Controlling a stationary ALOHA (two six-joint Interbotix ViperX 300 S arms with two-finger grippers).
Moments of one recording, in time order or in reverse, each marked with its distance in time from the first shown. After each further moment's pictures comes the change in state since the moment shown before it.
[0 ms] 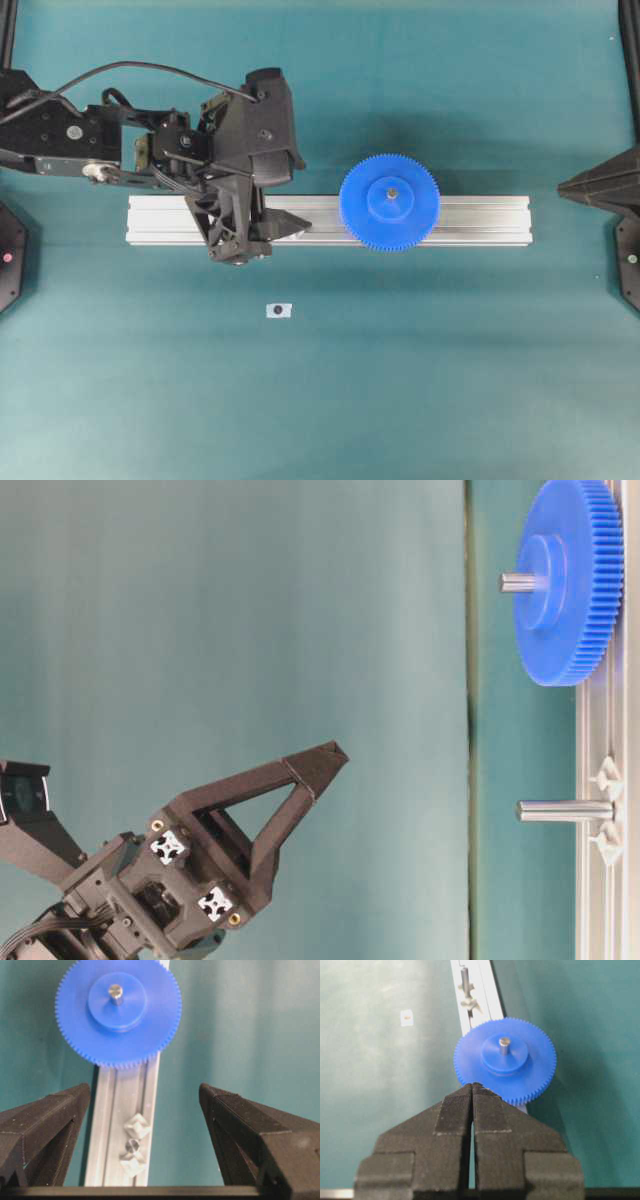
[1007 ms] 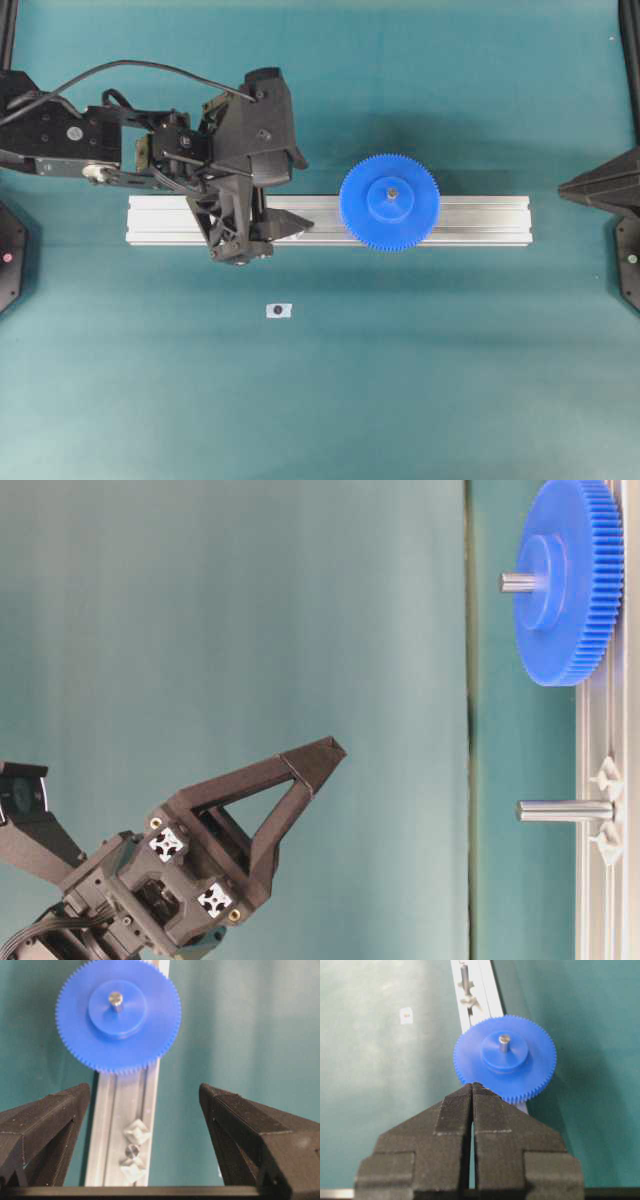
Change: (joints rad) left arm 0.000 -0.002 0.006 0.002 -0.018 -0.002; right arm 0.002 -0.009 0.008 0.000 -0.002 0.000
